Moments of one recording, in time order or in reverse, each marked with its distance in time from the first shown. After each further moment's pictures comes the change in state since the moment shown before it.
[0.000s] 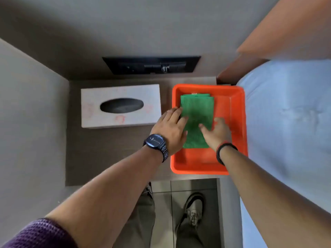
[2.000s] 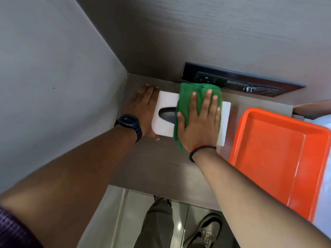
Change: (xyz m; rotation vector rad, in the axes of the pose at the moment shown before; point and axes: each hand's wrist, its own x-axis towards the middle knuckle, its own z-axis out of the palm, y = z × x) left_hand -0.057 -0.238 -0.065 0.187 -0.104 -0.393; right_hand -0.038 -0.182 0.154 -0.511 0.213 -0.697
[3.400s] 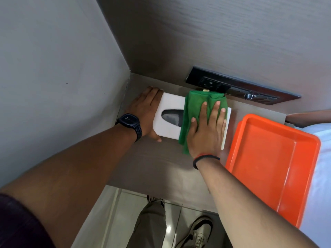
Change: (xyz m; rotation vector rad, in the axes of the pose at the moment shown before) left_hand 0.003 -0.008 0.007 -0.125 0.057 0.078; right_hand -0.011 0.010 0.001 0.099 0.052 0.125
